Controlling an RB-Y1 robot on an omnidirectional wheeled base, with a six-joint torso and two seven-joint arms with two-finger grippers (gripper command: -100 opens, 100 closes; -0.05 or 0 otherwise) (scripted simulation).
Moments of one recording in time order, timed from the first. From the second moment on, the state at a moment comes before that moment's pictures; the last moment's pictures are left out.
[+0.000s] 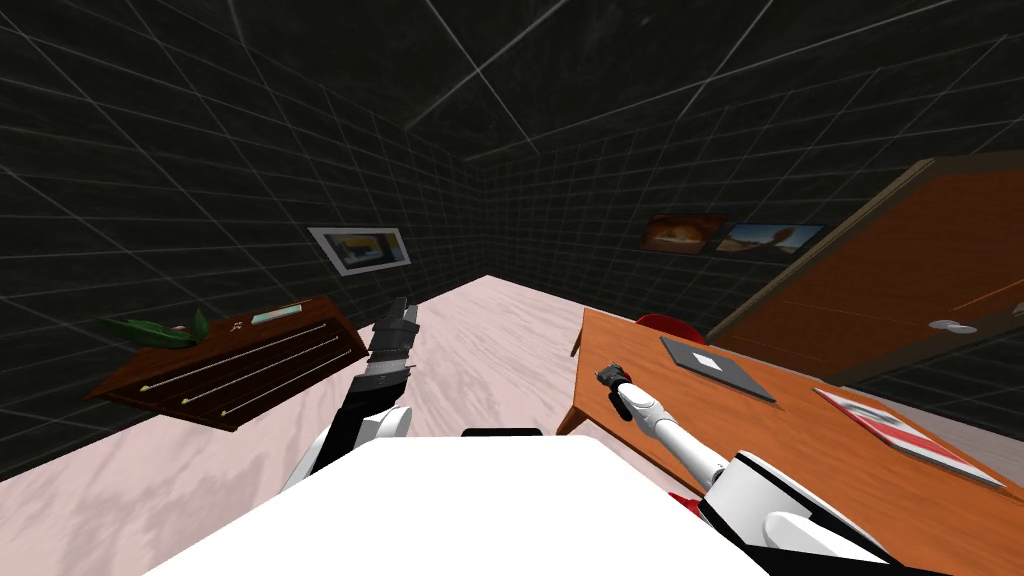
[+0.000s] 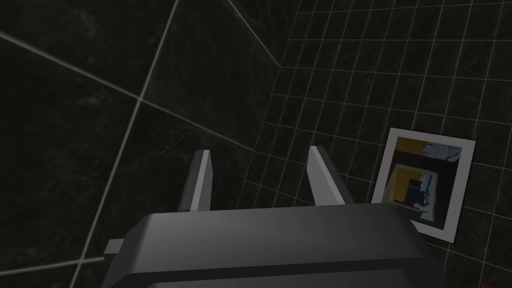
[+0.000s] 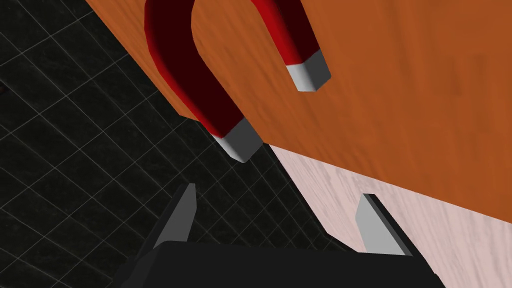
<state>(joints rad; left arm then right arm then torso) 0.54 -0.01 -0.02 -2.33 -0.09 -0.35 -0.03 -0.14 -0.73 0.44 -0.77 1.17 0.14 0.20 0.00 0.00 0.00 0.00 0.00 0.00</state>
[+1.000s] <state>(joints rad) 0.54 -0.01 -0.02 -2.33 -0.09 -0.35 -0.03 -0.14 -0.74 0.44 -0.66 1.30 0.15 0.22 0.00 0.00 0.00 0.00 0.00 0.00</state>
